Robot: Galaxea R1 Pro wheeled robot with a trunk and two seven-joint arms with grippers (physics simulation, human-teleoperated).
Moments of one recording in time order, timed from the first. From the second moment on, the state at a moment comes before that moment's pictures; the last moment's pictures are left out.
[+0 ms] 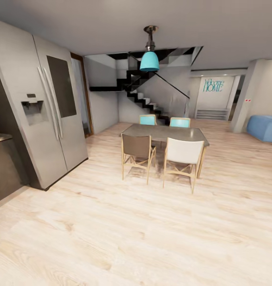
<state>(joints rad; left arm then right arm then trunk) 0.05 -0.01 0.01 -0.65 -0.01 -0.07 0.00 -0.14 -0.05 0.00 -0.39 0.00 -0.20 0.00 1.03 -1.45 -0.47</state>
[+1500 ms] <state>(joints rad) 0.05 -0.01 0.01 -0.65 -0.01 -0.07 0.00 -0.14 -0.04 0.01 -0.30 0.02 -0.20 0.00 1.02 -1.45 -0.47</state>
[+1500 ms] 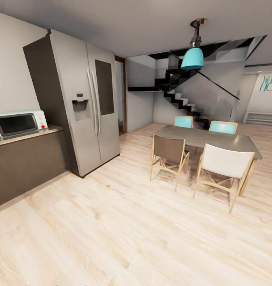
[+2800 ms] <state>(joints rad) 0.05 -0.01 0.03 -0.65 -0.01 -0.07 0.01 -0.14 -0.04 0.01 -0.30 0.02 -0.20 -0.01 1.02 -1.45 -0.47</state>
